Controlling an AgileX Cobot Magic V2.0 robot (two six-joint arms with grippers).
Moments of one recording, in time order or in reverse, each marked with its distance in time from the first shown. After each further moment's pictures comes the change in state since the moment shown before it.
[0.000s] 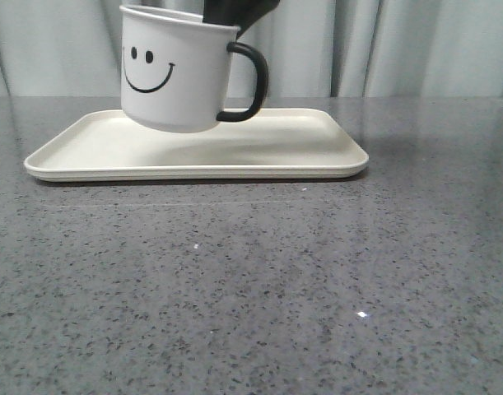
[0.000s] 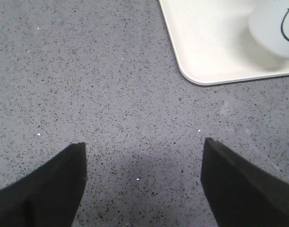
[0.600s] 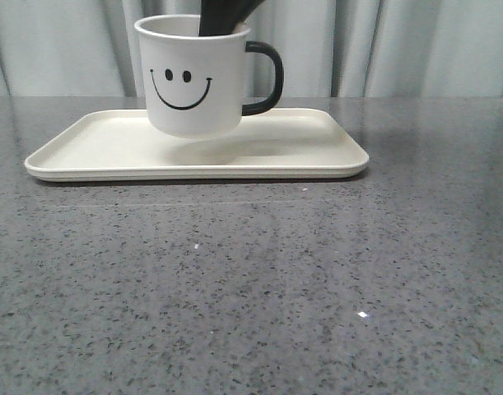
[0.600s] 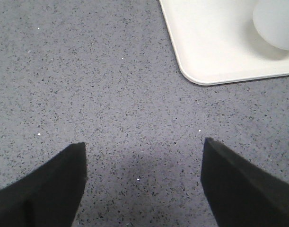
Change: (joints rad) left arm 0.000 0.000 0.000 0.000 0.000 0.000; right arm 0.000 0.144 -0.242 -0.058 0.134 -0.309
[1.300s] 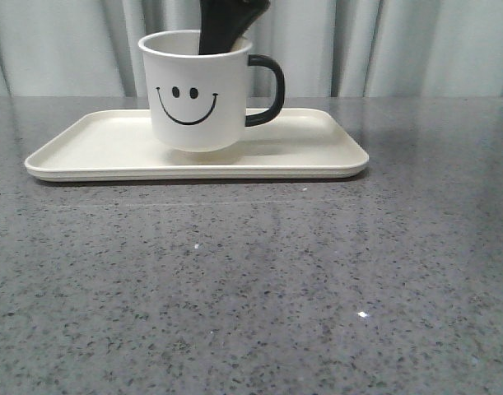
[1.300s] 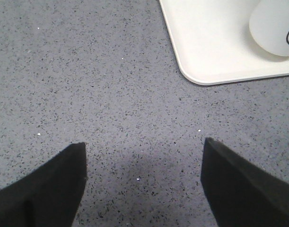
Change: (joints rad) left arm 0.002 0.000 0.000 0.000 0.000 0.000; right arm 0.000 0.019 -0.002 0.000 0.000 -0.058
